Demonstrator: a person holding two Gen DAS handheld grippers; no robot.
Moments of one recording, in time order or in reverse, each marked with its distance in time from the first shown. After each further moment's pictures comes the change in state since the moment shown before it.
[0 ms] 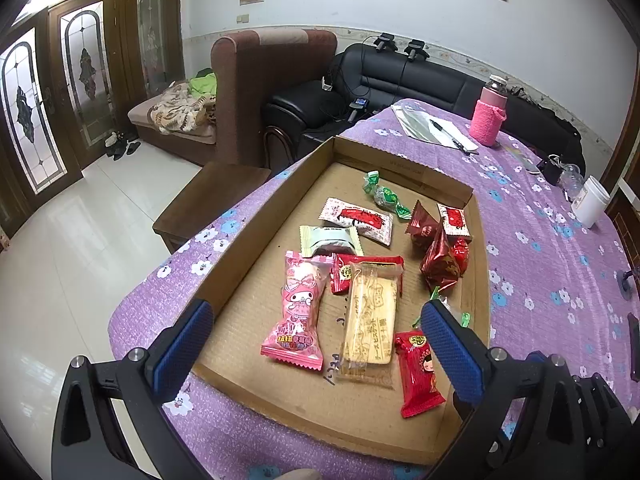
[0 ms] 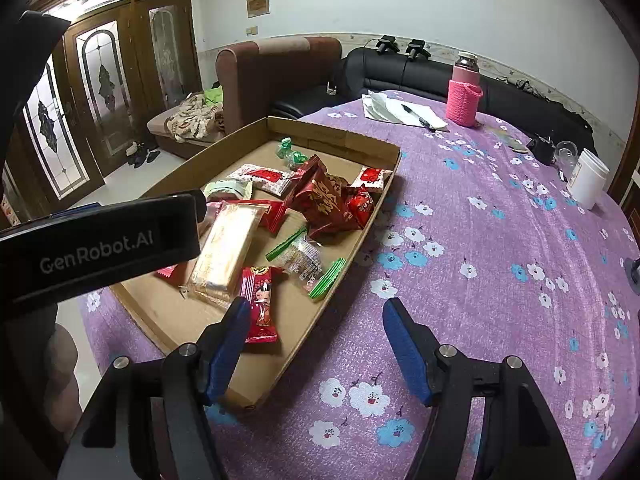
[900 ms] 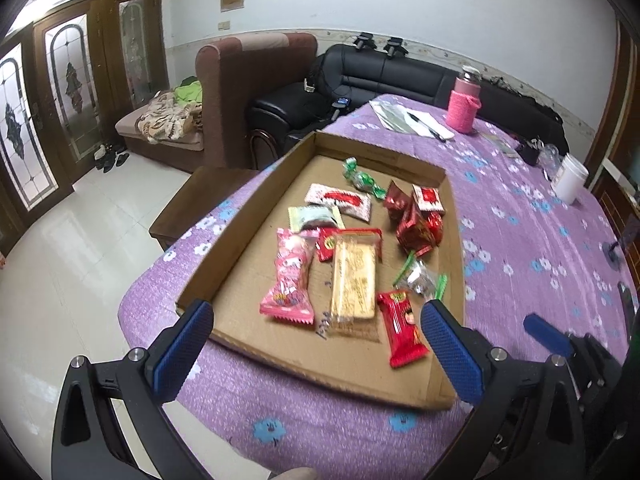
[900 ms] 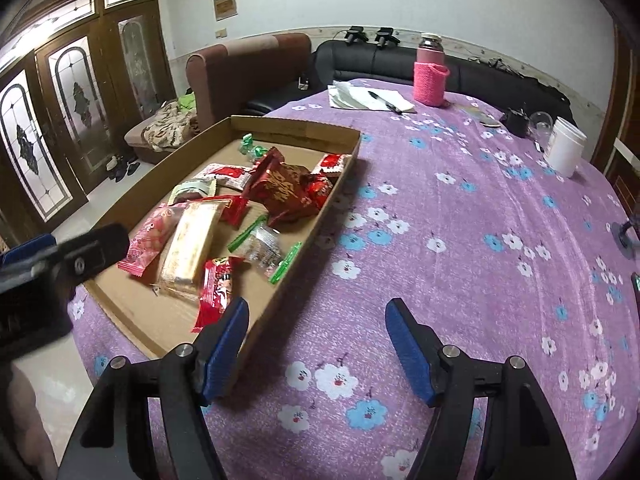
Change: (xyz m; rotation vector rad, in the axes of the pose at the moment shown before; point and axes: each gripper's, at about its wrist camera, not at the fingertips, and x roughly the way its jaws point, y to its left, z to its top) left arm -0.038 -0.011 -0.032 0.070 -0.003 -0.035; right arm -0.005 -0.023 -0.010 0.100 0.019 -0.050
